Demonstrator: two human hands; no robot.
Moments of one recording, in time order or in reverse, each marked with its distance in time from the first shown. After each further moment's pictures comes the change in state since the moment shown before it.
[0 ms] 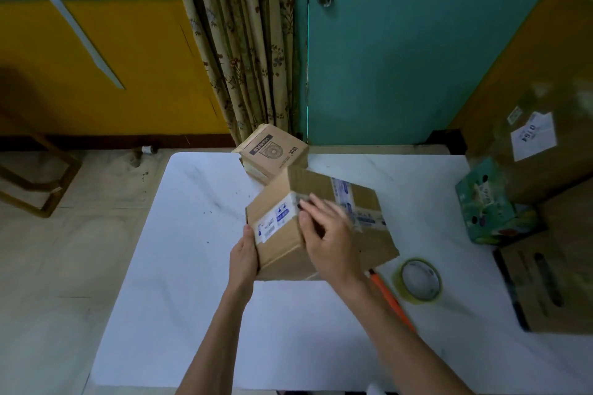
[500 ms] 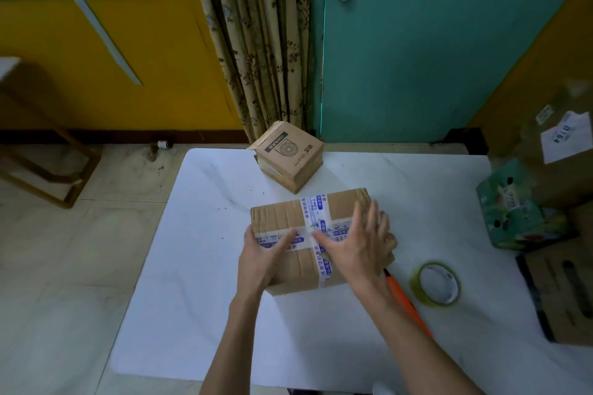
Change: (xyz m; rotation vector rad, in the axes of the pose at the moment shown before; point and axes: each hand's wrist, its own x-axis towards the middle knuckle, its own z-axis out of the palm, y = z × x) left_hand -0.009 0.007 -0.009 0.219 0.013 0.115; right_hand 0.010 0.049 0.023 -0.539 -0.031 0.336
